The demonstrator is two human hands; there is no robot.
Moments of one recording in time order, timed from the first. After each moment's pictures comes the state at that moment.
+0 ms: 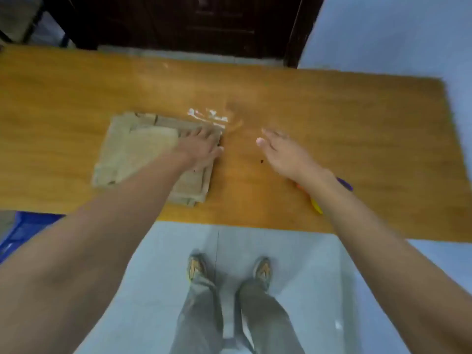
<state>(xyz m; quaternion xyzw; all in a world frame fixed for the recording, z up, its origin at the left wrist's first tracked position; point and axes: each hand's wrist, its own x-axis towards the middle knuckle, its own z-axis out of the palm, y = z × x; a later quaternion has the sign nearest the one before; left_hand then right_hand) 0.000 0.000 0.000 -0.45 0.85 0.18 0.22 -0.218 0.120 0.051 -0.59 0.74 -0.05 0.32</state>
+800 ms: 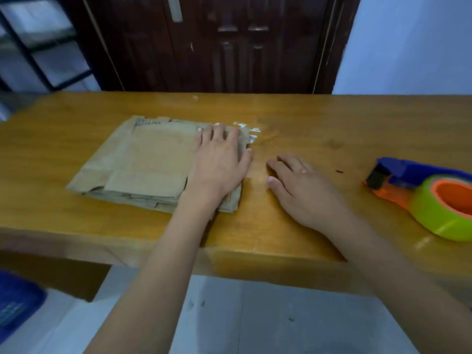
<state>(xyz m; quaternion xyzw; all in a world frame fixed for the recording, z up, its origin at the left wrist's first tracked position) 0.019 0.040 -0.117 -0.52 0.83 -0.05 -0.18 -0.155 0.143 -0.132 -0.70 0.70 -0.12 0.04</state>
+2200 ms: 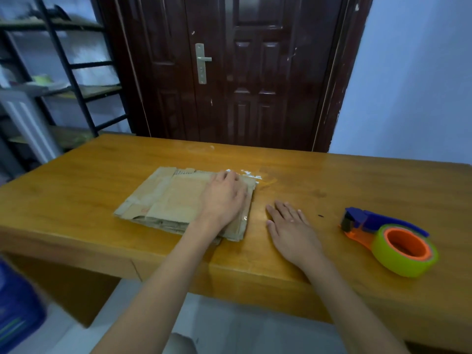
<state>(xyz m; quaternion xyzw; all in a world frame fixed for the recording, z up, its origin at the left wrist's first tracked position) 0.033 0.066 -0.080 -0.52 0.80 0.05 -0.28 -0.150 0.158 -0.129 -0.69 0.72 -0.08 0.03</state>
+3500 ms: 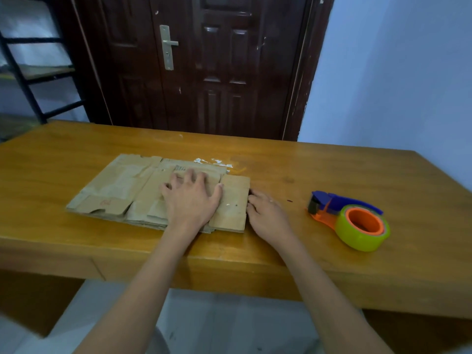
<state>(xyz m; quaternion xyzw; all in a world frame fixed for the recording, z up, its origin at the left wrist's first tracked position) 0.023 0.078 -0.113 -0.63 0.76 -0.07 -0.17 -0.162 0.151 -0.138 -0.65 0.72 -0.23 0.09</state>
